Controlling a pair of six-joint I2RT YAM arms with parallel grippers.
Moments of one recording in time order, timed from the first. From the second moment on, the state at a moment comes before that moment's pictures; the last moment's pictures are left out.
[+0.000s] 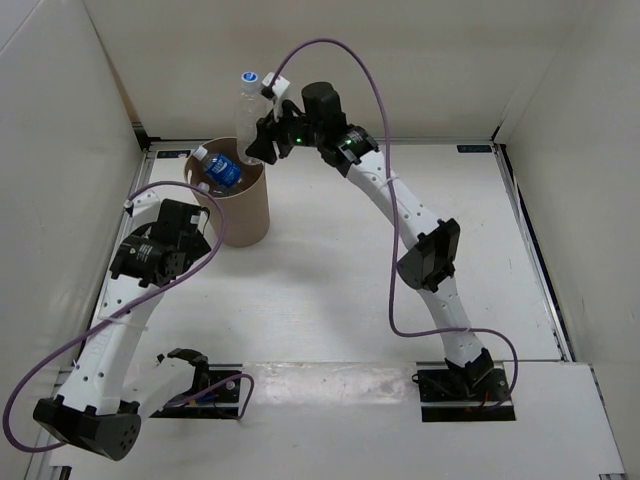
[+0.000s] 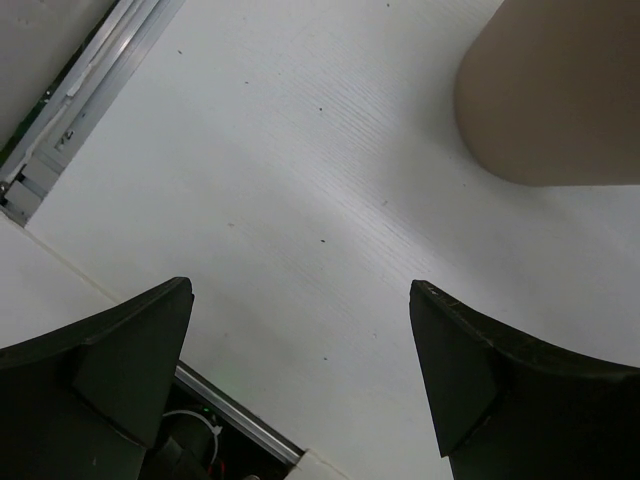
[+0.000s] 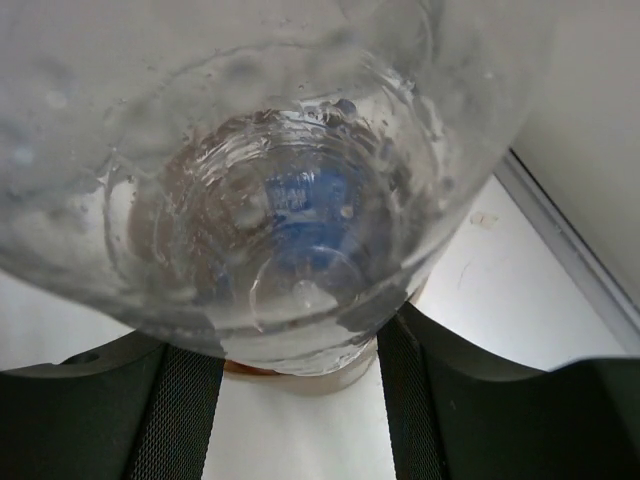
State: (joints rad) left arm -0.29 0.99 1.18 -1.21 -0.64 -0.77; right arm 0.71 2.33 2.59 -0.48 -0.54 -0.03
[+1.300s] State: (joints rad) left arm -0.15 0.93 1.09 -1.01 -0.60 -0.68; right arm 0.42 2.15 2.41 -0.72 -0.36 0.03
